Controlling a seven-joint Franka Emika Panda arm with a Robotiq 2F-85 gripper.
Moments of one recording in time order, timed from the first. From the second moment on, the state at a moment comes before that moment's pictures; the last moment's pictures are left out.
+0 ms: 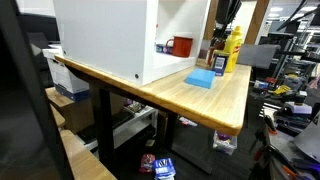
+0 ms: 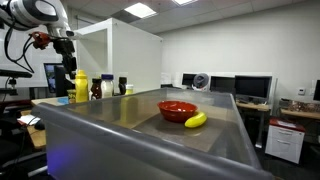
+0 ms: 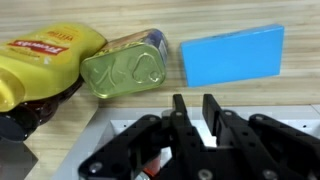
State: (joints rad) arm 0.17 -0.55 0.21 -2.43 -0.09 2.03 0.48
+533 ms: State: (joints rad) arm 0.18 -0.60 0.11 -2.39 -0.02 2.02 0.14
